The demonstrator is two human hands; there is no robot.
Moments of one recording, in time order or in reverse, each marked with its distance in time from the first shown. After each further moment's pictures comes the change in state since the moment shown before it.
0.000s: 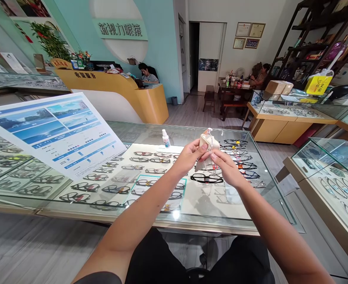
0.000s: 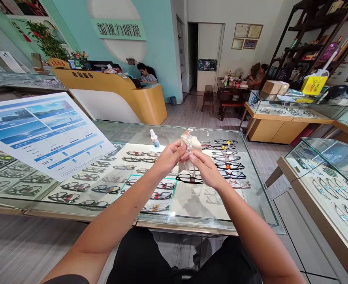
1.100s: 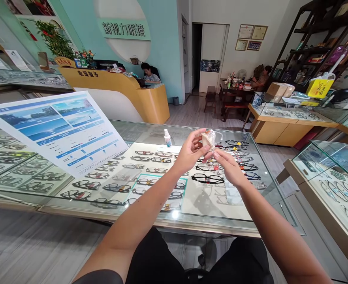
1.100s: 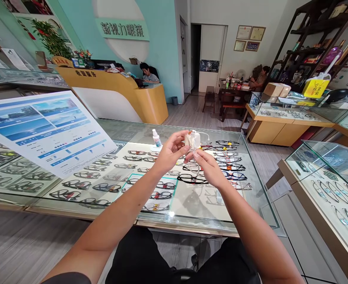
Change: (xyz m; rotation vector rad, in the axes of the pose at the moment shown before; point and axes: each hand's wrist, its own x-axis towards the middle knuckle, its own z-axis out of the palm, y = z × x) left_hand 0.001 0.003 -0.009 0.115 0.155 0.204; right_hand 0.002 0.002 -0.003 -0.028 0.010 0.051
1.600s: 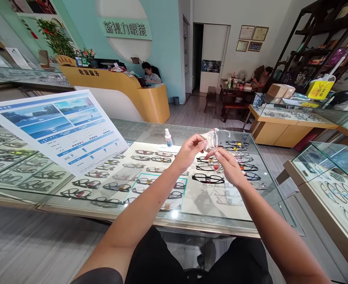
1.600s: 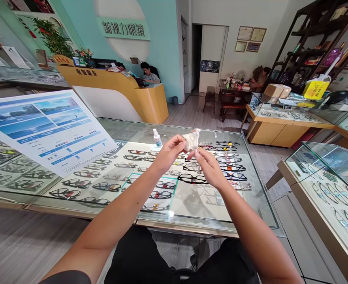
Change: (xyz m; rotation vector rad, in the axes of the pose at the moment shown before) left_hand 0.006 -0.009 -0.010 -0.023 -0.016 -0.048; right_hand -0.001 0.003 0.000 -0.123 0.096 -0.037
